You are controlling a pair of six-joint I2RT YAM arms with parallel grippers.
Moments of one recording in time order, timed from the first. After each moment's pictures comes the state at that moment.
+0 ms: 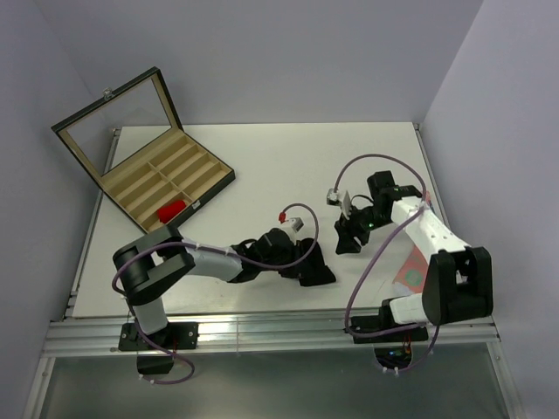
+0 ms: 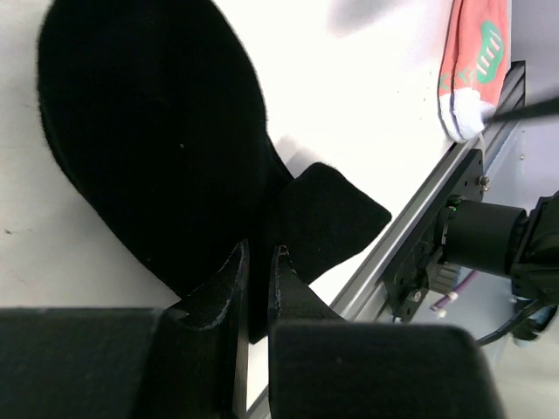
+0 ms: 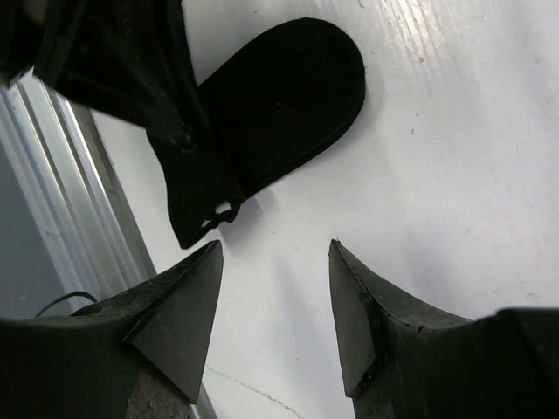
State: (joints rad) left arm -1.08 1.77 0.75 0.43 0.13 -0.90; right arm 0.11 1.39 0.93 -0.95 -0.75 -0.86
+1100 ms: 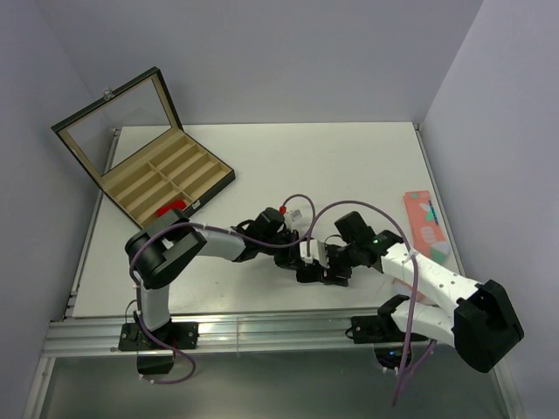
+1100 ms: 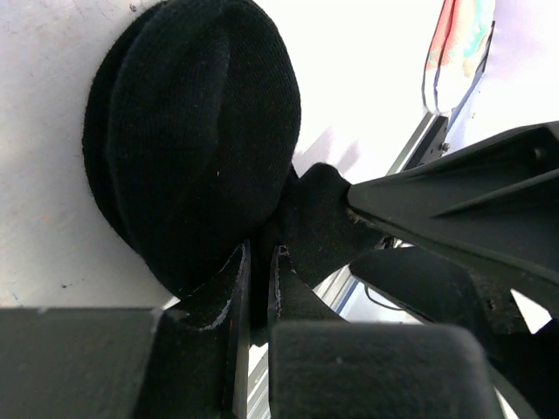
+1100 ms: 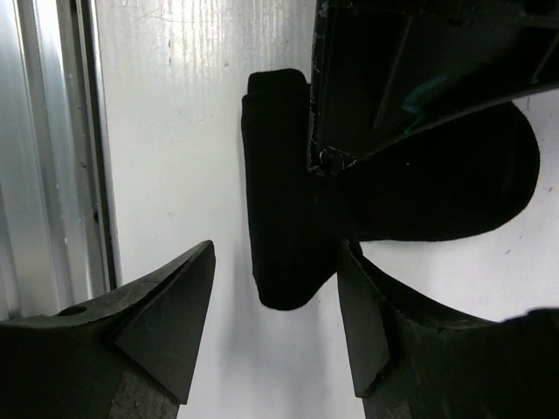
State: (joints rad) left arm -0.90 1.90 0.87 0.31 0.52 -0.92; right arm 0.55 1.07 0.56 -0.63 -0.54 -0.92
